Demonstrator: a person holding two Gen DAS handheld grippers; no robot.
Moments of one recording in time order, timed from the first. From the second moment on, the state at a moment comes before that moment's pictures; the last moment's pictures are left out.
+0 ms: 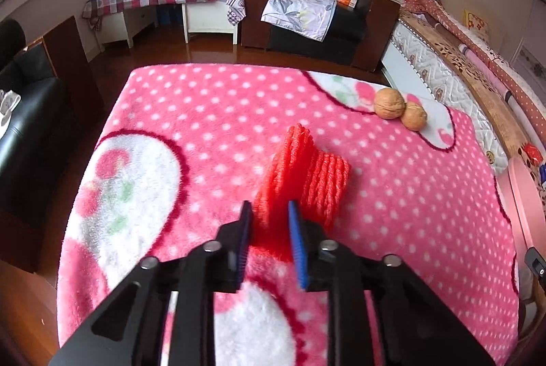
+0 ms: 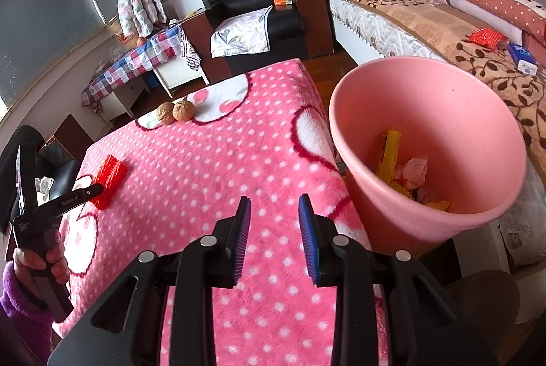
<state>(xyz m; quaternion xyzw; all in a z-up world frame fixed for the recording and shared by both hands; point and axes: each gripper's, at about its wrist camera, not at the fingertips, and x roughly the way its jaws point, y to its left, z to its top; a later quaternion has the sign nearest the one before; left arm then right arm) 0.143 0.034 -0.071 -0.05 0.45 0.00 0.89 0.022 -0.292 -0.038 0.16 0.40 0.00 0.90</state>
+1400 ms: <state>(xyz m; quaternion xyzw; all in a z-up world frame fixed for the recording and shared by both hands) 0.112 -0.058 -0.018 -0.02 0.42 -0.10 0.90 0.005 -0.311 -0.036 0.19 0.38 0.01 0.91</state>
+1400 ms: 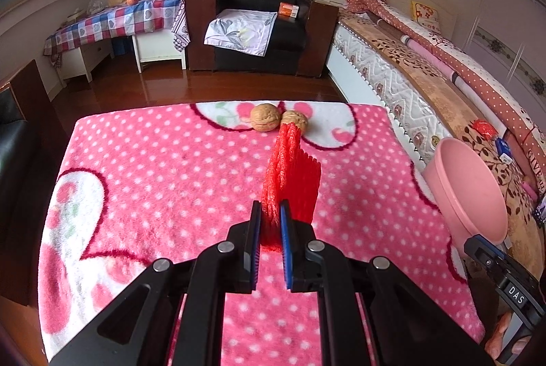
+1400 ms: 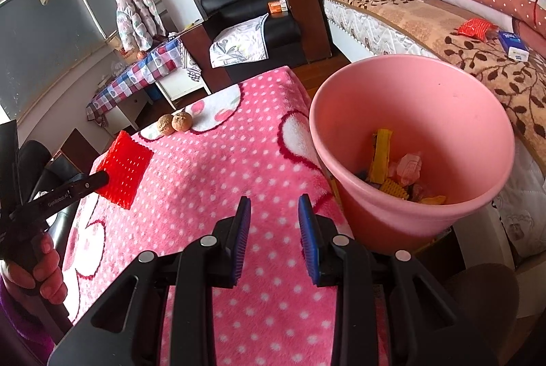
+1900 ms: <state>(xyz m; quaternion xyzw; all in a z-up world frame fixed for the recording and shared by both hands) 0.104 -0.085 -0.010 -0.01 0.41 -0.12 0.90 -0.001 -0.316 -0.034 0.19 0.38 0.00 0.91</state>
